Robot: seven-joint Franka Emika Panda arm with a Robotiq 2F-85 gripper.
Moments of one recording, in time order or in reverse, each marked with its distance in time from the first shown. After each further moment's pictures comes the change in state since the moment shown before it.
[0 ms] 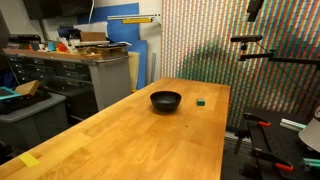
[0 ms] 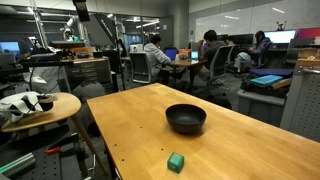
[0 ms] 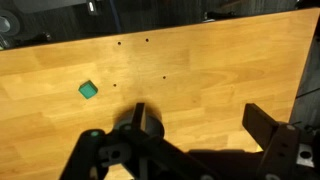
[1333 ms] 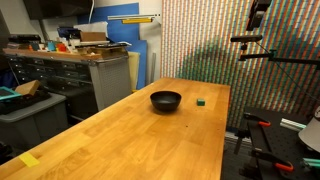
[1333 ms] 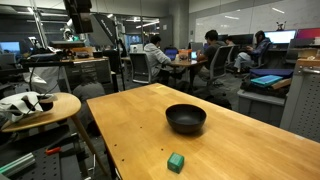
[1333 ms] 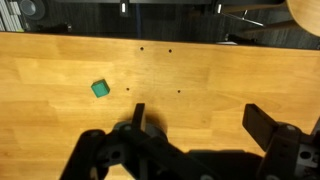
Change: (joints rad) arm 0.000 -0.002 -0.016 -0.063 -0.104 0.015 -0.184
